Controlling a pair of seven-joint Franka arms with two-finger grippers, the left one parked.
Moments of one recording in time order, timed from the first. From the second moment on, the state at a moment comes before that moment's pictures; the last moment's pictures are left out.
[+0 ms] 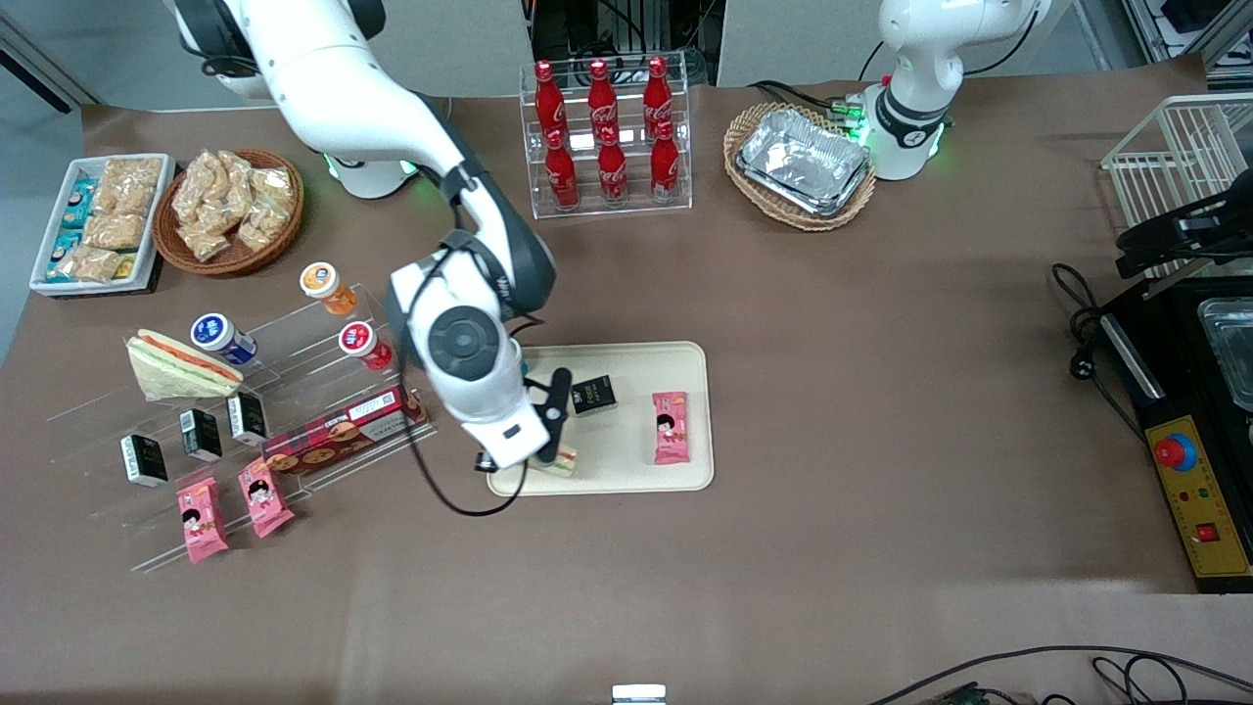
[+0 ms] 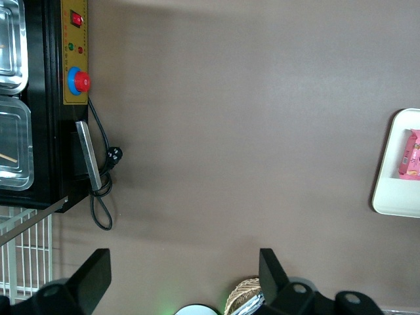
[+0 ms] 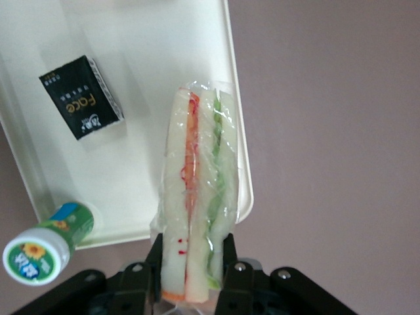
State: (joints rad) arm 0.70 0.64 -0.21 -1.39 0.01 1.97 -0.88
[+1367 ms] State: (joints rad) arm 0.74 0.78 -0.16 -1.39 -0.08 2.20 -0.89
